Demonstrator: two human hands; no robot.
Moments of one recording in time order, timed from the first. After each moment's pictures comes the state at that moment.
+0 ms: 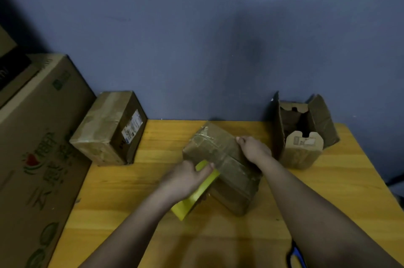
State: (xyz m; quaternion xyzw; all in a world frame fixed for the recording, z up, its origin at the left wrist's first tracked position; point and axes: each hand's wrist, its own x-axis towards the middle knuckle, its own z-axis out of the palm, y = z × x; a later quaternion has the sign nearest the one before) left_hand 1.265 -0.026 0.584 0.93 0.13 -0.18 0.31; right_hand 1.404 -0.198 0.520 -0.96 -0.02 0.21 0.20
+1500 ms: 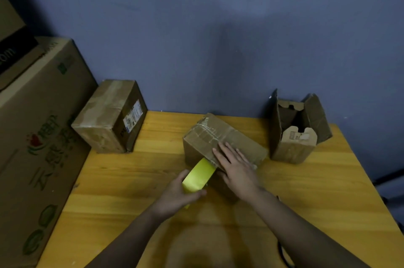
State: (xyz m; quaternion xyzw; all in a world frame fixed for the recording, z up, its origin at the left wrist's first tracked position) left_hand 1.207 -0.001 0.492 0.77 0.12 -0.16 0.60; right_hand 1.305 -0.190 0.488 -0.94 -0.32 0.04 0.08
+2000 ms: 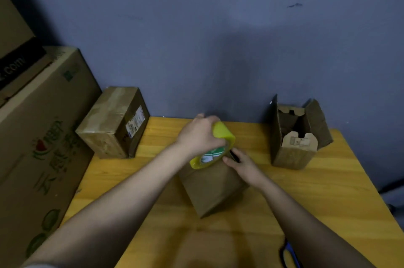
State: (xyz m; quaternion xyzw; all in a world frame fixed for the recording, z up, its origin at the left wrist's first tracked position) left_hand 1.314 -0.030 0.611 0.97 0.00 0.00 0.26; right_hand 1.340 -0.198 0.492 -0.84 -0.13 0.19 0.49
